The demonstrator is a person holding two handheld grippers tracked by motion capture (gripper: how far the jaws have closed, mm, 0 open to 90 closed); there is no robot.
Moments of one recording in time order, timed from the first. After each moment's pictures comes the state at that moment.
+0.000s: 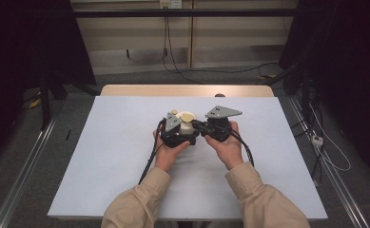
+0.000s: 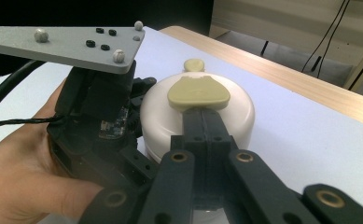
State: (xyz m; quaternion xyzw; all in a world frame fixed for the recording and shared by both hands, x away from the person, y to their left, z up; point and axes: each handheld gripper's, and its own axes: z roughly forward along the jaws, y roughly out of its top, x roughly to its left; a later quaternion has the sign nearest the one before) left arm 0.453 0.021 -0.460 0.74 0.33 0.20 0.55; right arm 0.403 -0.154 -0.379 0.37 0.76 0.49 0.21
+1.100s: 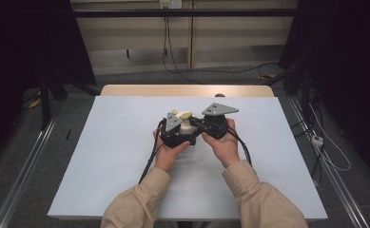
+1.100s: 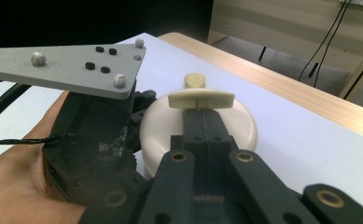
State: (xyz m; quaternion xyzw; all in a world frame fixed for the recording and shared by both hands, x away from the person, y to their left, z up) left arm 0.452 0.021 -0.460 0.74 0.33 0.20 0.55; right arm 0.409 -0.145 -0.374 0.36 0.76 0.49 0.22
